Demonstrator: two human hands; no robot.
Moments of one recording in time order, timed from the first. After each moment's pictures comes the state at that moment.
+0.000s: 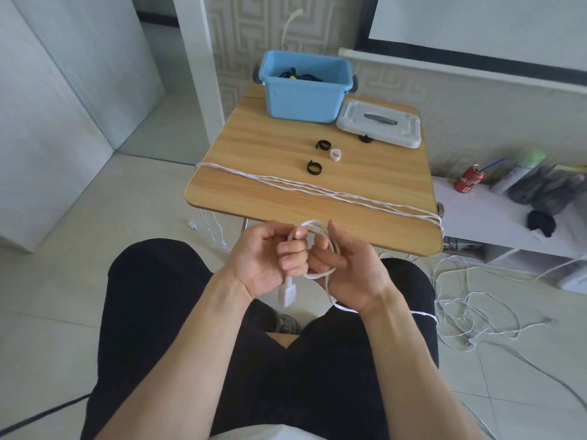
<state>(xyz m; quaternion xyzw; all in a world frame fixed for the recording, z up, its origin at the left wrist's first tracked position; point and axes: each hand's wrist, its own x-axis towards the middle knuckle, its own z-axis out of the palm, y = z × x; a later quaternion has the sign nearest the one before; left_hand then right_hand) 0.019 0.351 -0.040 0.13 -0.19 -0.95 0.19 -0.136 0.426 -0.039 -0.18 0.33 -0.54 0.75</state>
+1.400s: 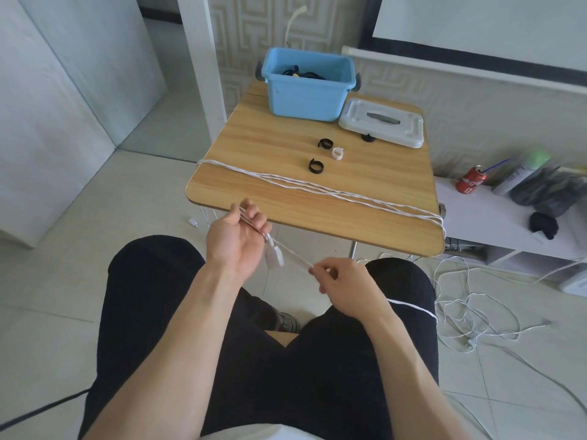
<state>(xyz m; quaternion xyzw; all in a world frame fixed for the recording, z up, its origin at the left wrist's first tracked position) 0.032 0.331 -0.045 0.32 -0.11 -0.80 0.50 -0.133 0.448 -0.055 -0.49 0.77 -0.20 0.35</state>
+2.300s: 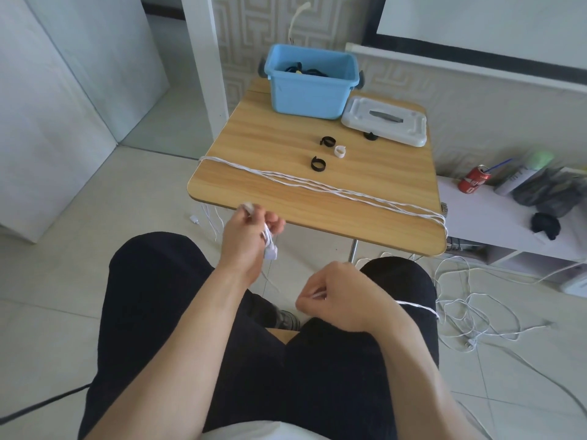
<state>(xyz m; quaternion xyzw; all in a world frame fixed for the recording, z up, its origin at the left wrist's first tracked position) 0.023 0.342 -0.052 0.48 -0.36 -0.67 0.44 -0.119 0.459 -0.010 -0.62 0.68 -0.10 0.39</state>
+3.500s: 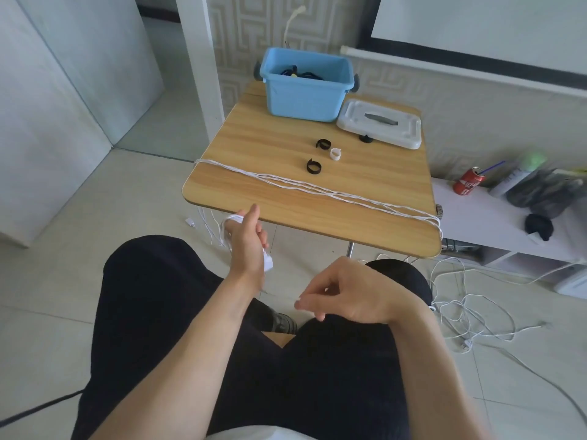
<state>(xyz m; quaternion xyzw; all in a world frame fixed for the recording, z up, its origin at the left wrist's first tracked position) 0.007 0.348 -0.058 0.51 -0.30 -0.64 0.49 -0.140 0.456 0.011 -0.62 0.61 -0.13 0.49</state>
